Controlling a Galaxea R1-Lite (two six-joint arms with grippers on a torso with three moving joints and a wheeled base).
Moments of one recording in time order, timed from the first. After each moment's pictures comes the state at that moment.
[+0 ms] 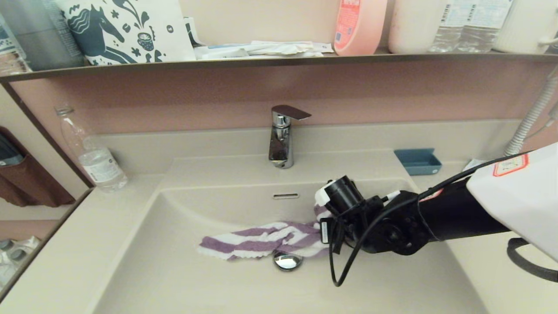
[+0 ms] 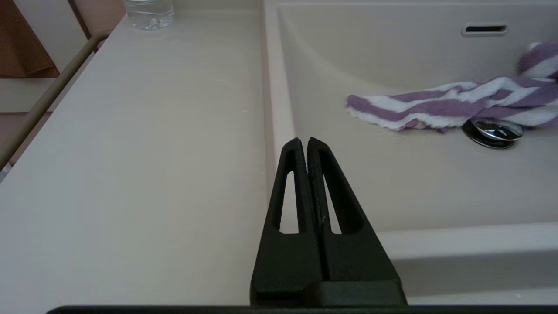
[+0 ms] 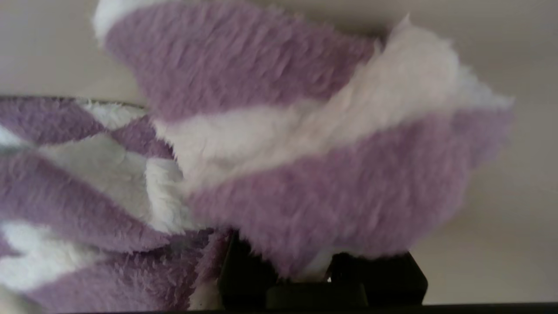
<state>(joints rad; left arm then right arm) 0.01 0.00 0.00 0.01 0.00 0.00 0.67 2.14 -1.28 0.07 -0.42 0.53</state>
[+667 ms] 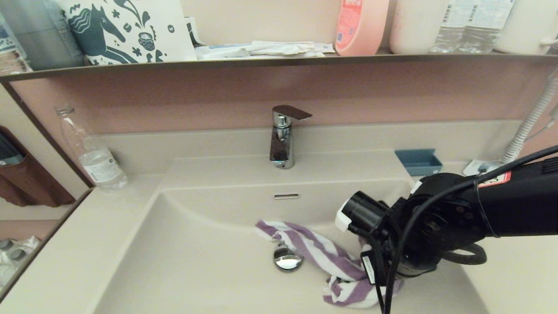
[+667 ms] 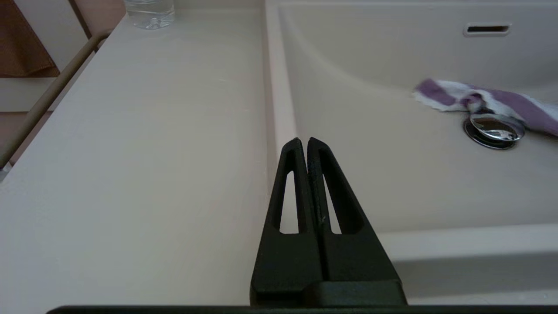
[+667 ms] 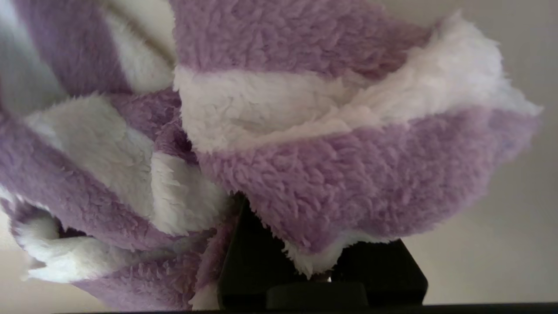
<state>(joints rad) 0.00 0.00 0.00 0.01 0.00 0.00 0.72 2.00 -1.26 0.75 -0.42 0.60</state>
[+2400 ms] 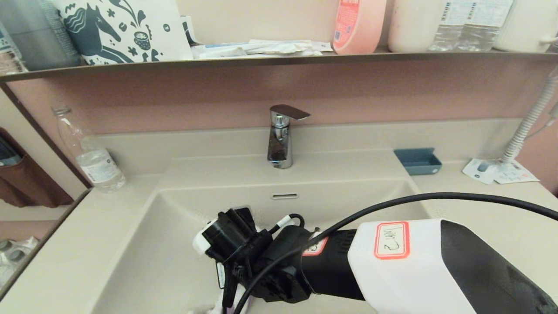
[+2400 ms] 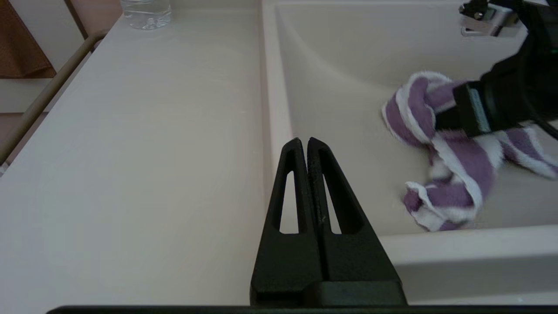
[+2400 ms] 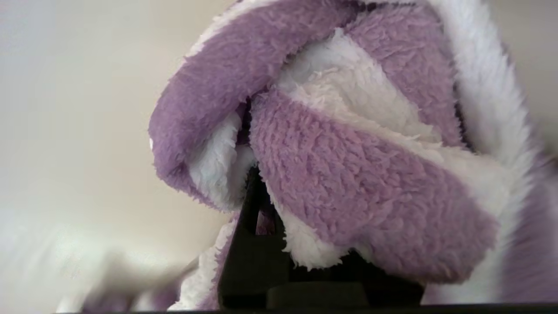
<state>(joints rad) 0.00 0.00 0.00 0.01 0.00 0.00 1.03 2.47 -1.94 0.26 -0.36 0.53</state>
